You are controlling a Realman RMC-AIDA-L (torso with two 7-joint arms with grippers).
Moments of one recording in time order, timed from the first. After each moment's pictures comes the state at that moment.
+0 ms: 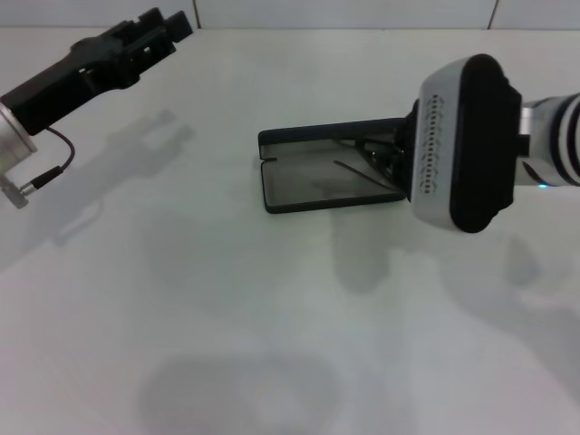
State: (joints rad) left arm -0.50 -2.08 0.46 0.54 1.64 1.50 -1.43; right arm 0.48 2.03 -1.88 -1.55 -2.58 -0.94 2.03
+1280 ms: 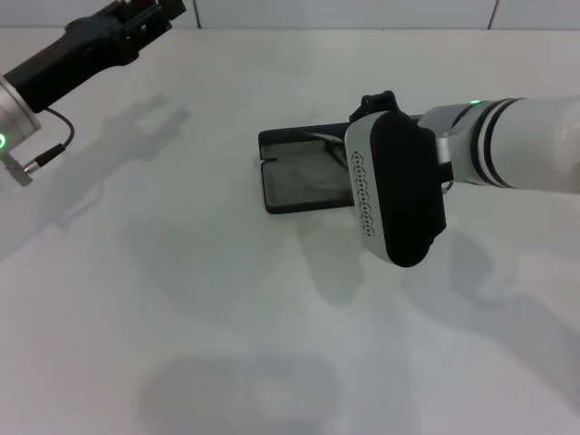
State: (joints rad) left arm -0.53 -2.08 0.46 0.53 1.60 1.41 -1.39; right arm 0.62 2.03 -2.07 -1.37 -2.77 -0.74 2.05
